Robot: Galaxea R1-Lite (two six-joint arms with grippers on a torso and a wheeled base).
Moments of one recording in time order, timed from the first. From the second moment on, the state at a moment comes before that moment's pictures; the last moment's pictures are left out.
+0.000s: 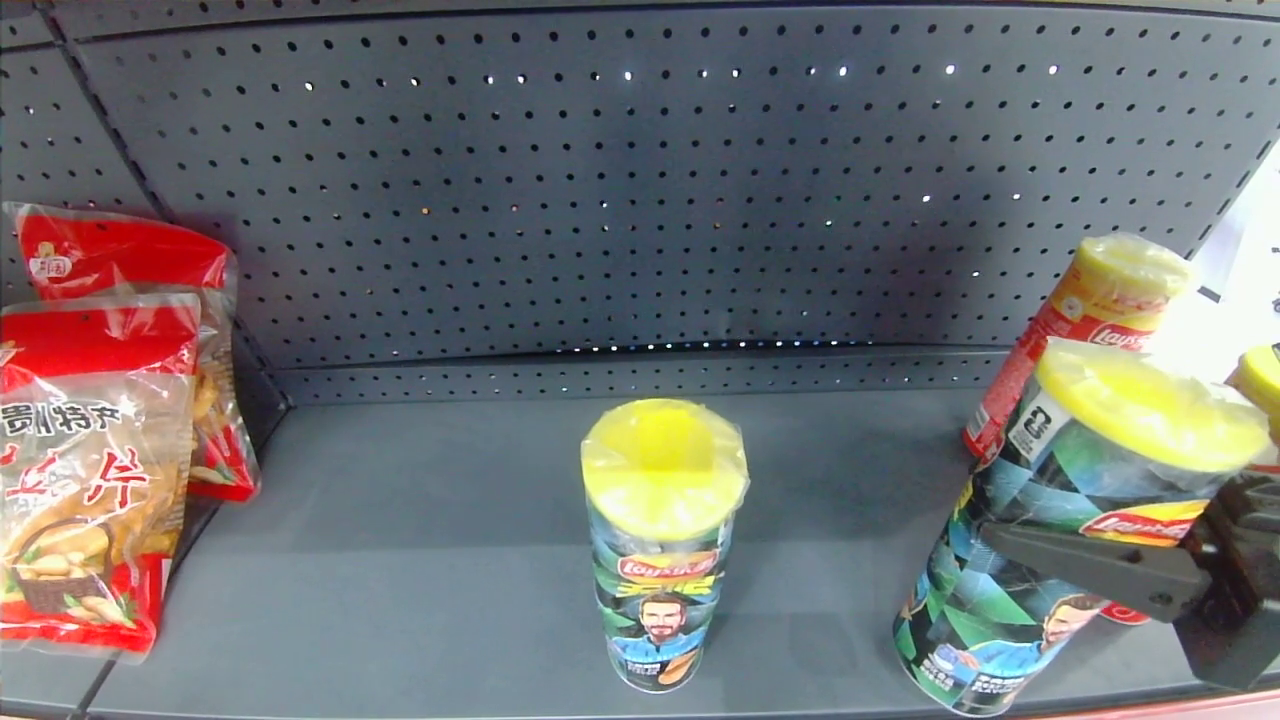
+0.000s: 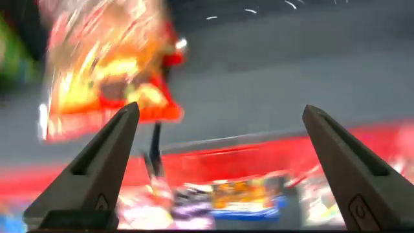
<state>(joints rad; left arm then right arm) 0.00 0.00 -0.01 -0.02 -0.06 0.21 0.29 1.19 -0.44 -0.62 0.82 -0.13</state>
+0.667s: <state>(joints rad) 0.00 0.00 -0.01 -0.02 0.04 0.09 0.29 1.19 -0.45 -0.62 0.82 -0.13</state>
